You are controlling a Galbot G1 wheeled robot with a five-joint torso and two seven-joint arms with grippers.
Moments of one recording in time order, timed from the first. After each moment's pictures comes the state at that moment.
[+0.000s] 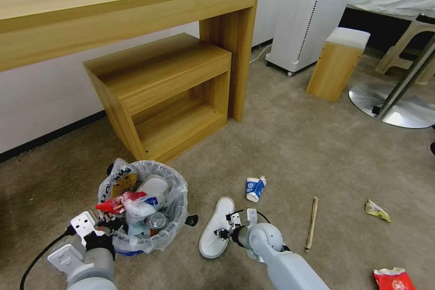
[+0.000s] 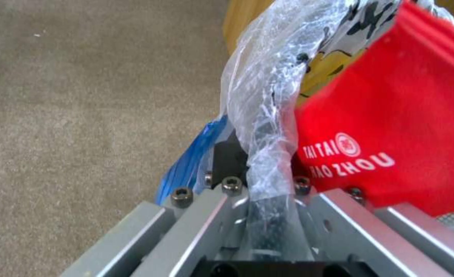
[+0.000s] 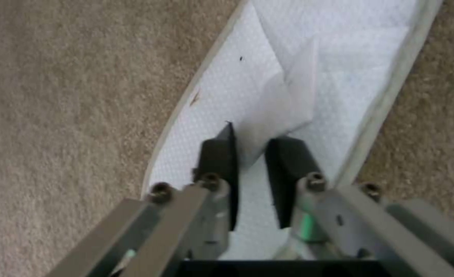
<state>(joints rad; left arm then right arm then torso) 1.75 -1.56 -0.62 -2.40 -0.54 0.42 -0.53 -1.05 1.37 0.04 1.37 0.77 -0.74 0.12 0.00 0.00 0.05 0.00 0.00</state>
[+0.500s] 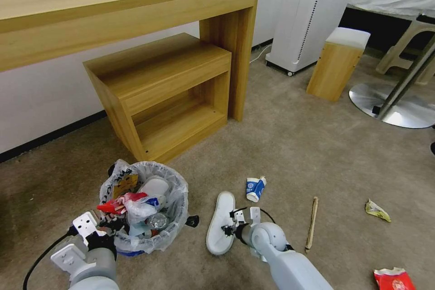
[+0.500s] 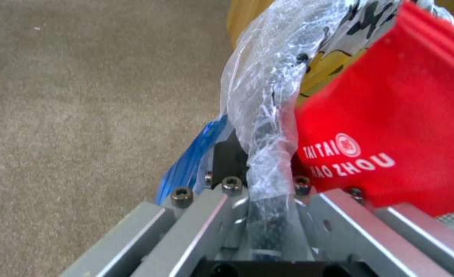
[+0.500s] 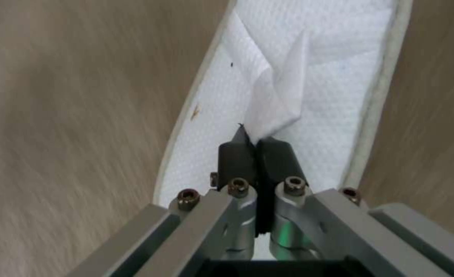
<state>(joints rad) 1.73 -1.56 -0.62 -2.35 -0.54 0.41 -0.53 -1.11 1.30 0.09 1.52 0.65 -0.55 0.04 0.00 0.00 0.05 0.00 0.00</state>
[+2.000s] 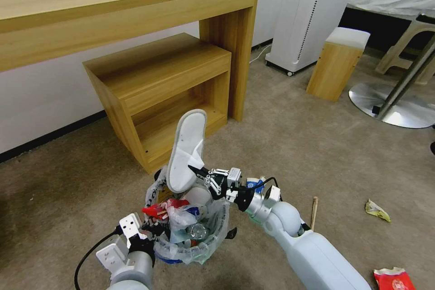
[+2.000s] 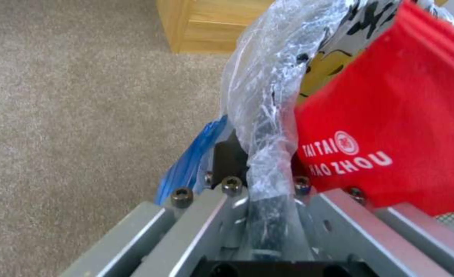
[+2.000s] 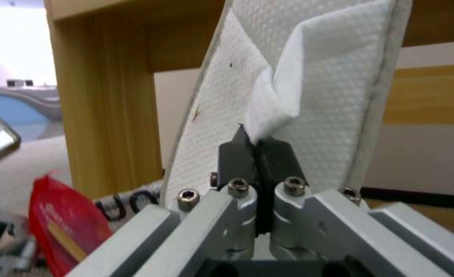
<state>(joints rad) 1.77 -1.57 -0.39 -2.38 -0.52 0.45 -0.52 -0.98 1.19 -0.01 1.64 0.54 0.28 -0.67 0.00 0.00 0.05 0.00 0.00</state>
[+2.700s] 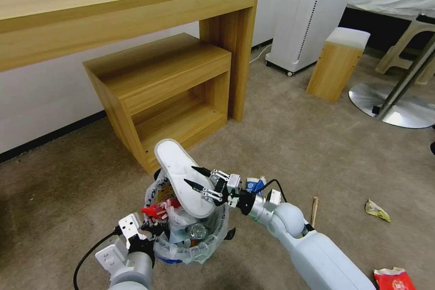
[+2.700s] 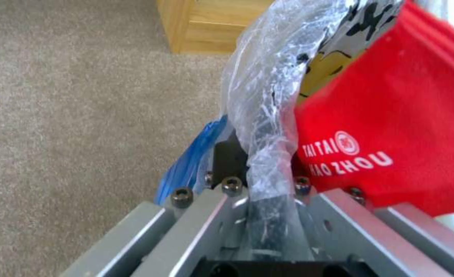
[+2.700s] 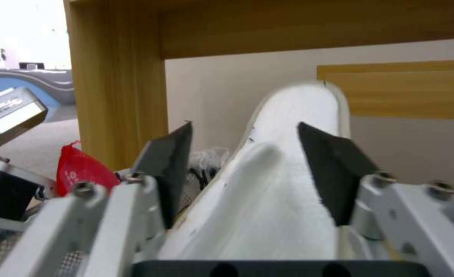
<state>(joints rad) 1.77 -1.57 -0.39 -2.38 -0.51 0.44 -0.52 -1.00 1.17 0.01 1.65 0.53 0.28 -0.72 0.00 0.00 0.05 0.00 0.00</state>
